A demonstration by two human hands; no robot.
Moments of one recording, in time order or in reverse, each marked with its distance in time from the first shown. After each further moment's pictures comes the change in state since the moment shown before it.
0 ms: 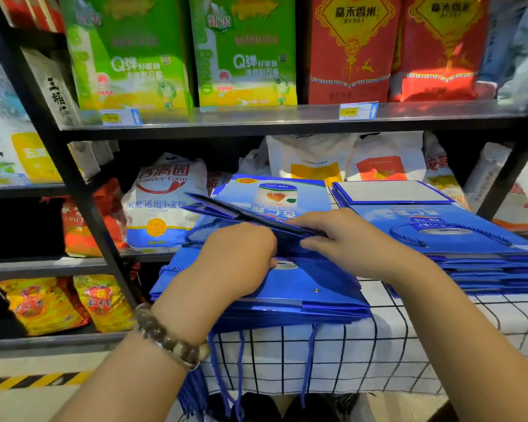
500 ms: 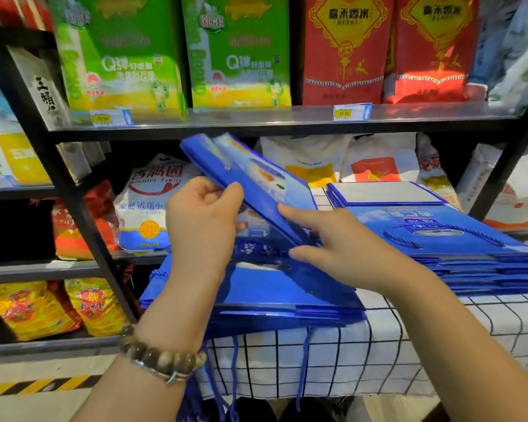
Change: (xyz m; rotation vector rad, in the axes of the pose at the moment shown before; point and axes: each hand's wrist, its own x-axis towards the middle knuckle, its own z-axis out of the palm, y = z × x) left_hand 0.010 -0.004 -0.004 -1.477 0.819 -0.351; right_hand -0.009 -0.013 -0.004 -0.031 0.070 -0.016
